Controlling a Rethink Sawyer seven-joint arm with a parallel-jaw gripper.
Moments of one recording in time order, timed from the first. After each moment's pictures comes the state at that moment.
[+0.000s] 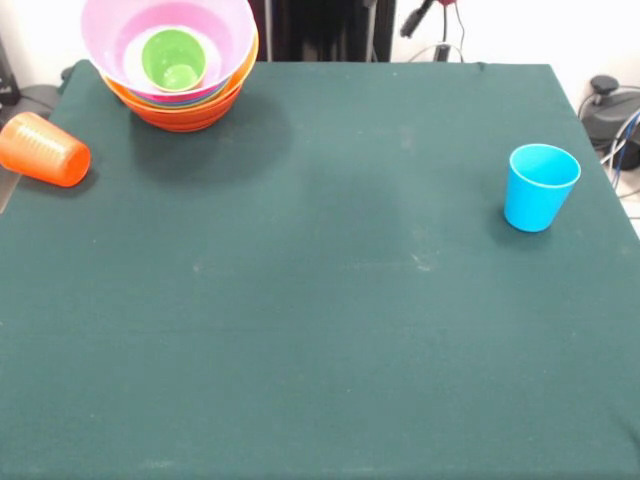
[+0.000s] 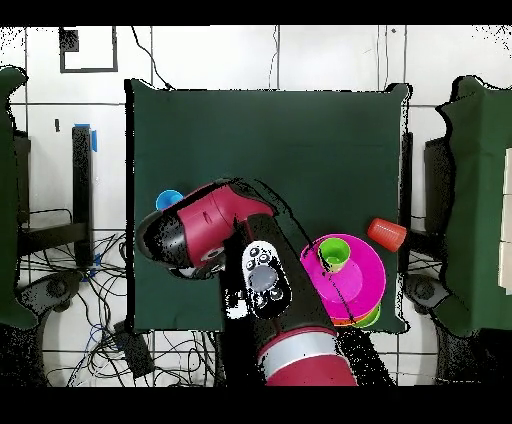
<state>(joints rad) -0.23 -0.80 0.37 1.76 -0.61 1.12 2.81</state>
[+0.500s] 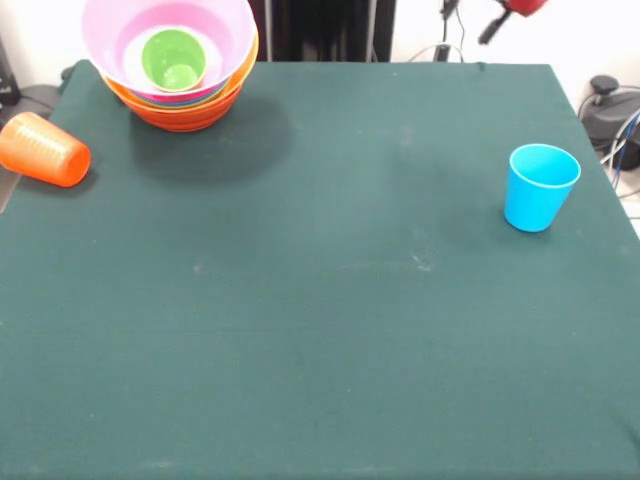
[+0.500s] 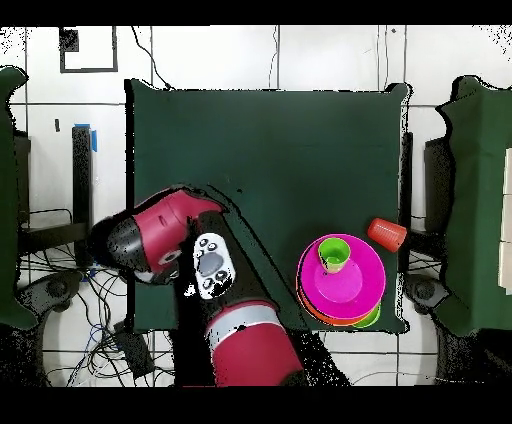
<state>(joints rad) -0.10 -0.72 0.37 1.73 -0.50 1.09 2.81</state>
